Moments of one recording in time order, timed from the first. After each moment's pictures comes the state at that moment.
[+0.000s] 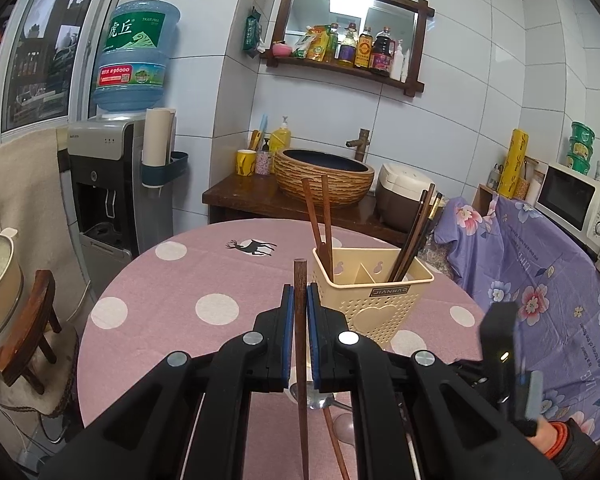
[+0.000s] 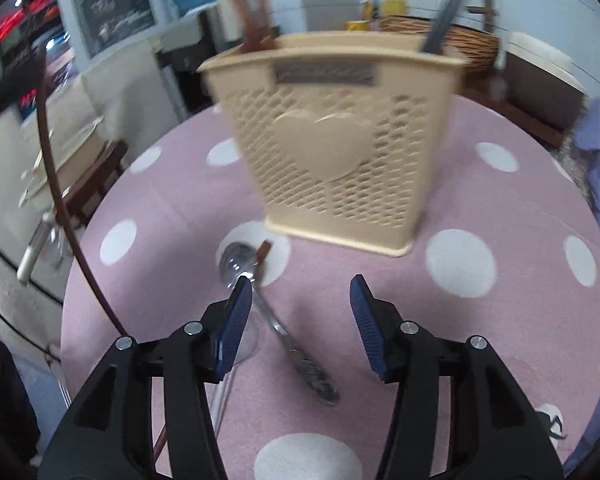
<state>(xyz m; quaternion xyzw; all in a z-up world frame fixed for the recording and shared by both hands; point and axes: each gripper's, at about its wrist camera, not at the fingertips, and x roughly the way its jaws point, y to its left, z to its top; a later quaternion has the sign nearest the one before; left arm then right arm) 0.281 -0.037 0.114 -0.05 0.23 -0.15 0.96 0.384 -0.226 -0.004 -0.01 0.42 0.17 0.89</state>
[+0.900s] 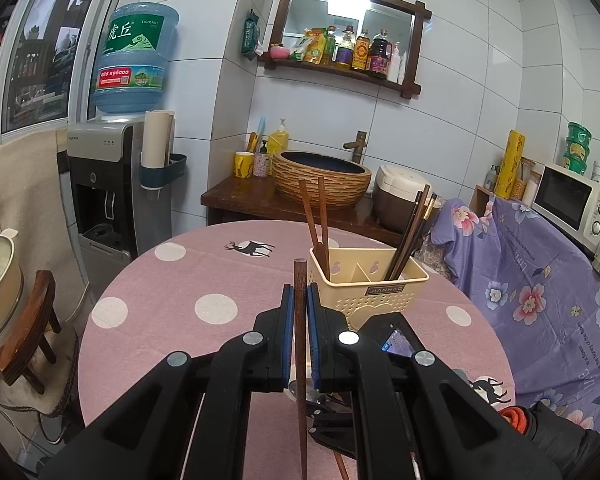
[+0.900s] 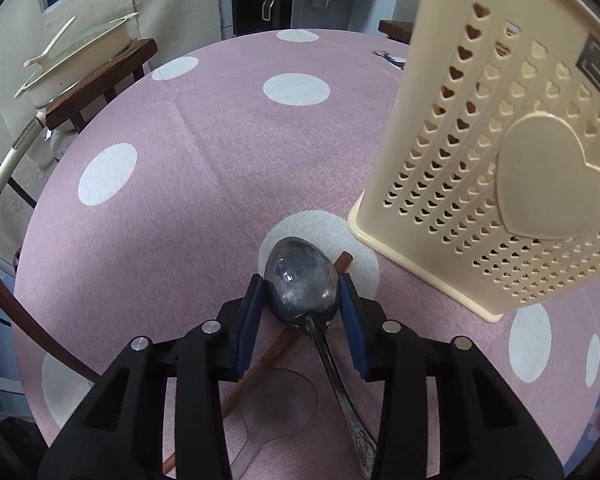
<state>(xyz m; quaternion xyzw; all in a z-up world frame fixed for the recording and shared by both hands) 0.275 -0.036 0.114 -0.05 0.23 -0.15 0.96 0.427 -0.139 -0.045 -0.15 0.47 0.21 0.85</state>
